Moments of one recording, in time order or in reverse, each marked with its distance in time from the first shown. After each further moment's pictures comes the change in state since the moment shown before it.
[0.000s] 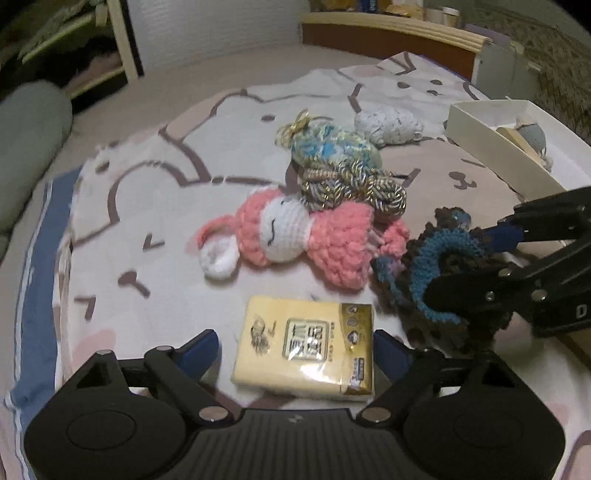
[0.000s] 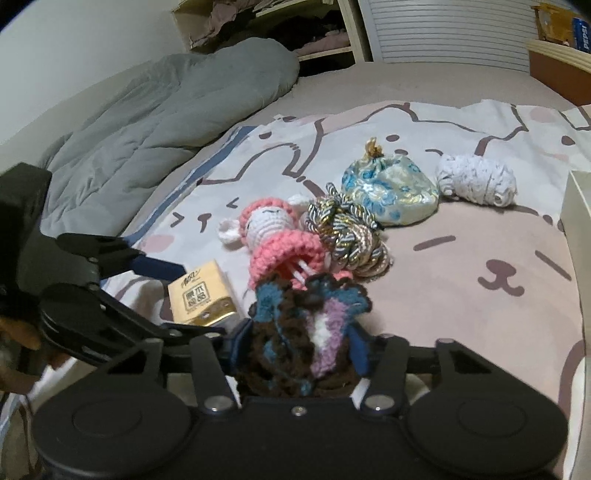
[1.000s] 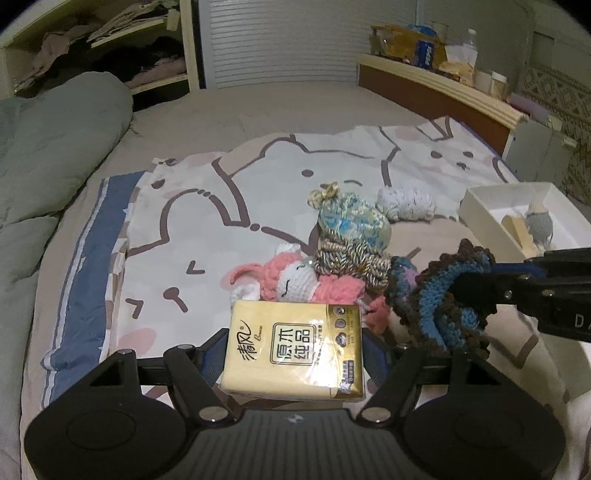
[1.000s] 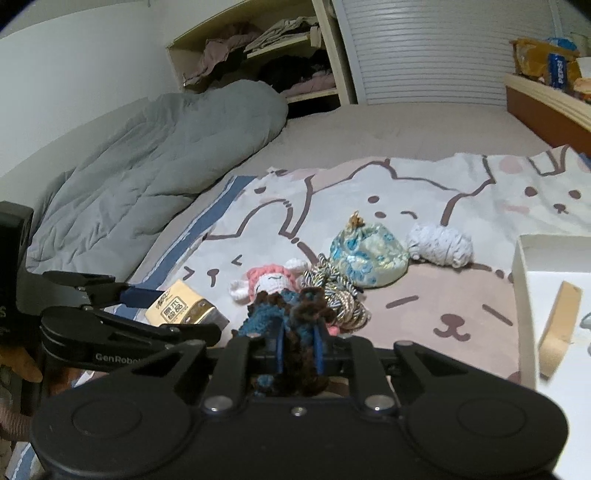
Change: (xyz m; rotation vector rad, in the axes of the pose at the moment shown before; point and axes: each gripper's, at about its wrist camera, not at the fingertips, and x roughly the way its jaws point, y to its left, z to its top) left arm -0.071 -0.012 0.028 -0.217 -0.073 0.088; right arm -0.069 0.012 0.033 0.023 -0.111 -0.059
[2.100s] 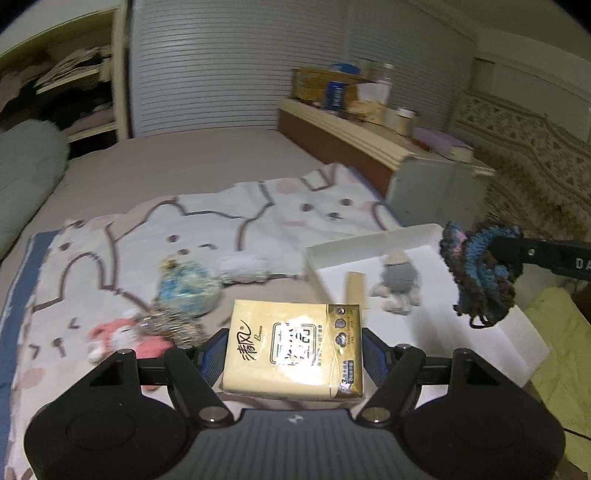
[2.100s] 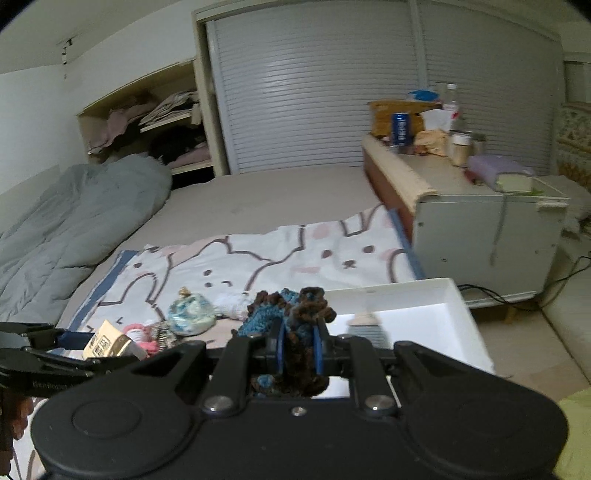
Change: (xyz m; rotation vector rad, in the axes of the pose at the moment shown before) left arm -0.055 -0.171 0.034 0.037 -0.116 -0.167; right arm -0.194 -0.125 0.006 0.079 -0.167 -0.342
